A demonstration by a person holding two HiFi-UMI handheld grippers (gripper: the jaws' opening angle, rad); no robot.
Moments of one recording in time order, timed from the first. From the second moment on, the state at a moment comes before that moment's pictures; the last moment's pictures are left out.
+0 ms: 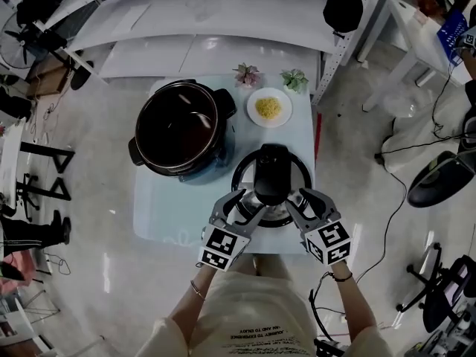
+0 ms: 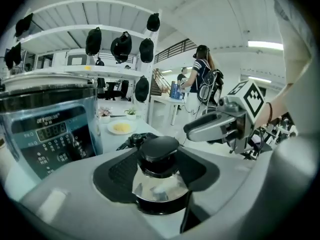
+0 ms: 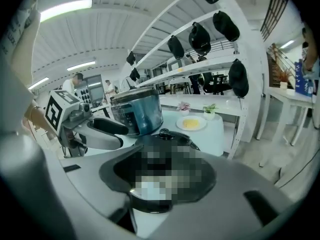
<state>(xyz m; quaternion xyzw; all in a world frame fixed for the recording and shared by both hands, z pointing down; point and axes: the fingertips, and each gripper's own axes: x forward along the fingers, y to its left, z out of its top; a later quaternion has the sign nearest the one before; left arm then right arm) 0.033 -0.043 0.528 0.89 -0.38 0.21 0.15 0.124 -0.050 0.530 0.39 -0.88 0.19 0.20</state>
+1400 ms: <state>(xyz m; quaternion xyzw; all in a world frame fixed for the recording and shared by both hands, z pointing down) 0.008 -0.050 0.440 0.94 -0.31 0.15 0.09 0.124 -0.045 0.430 0.45 -0.88 0.13 0.11</state>
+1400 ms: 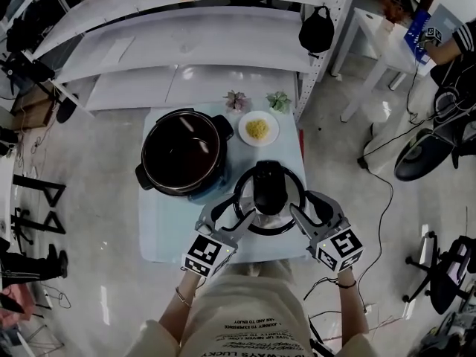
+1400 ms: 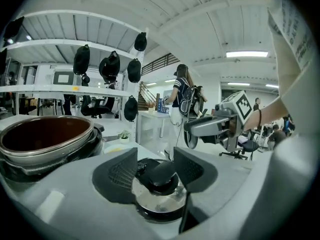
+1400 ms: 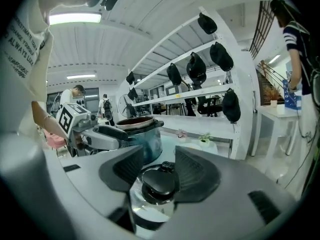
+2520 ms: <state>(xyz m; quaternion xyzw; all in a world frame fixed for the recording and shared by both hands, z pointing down) 0.057 -0.063 0.534 0.92 -0.22 0.33 0.04 0.094 -0.068 0.527 0.15 -0.96 0.10 0.22</state>
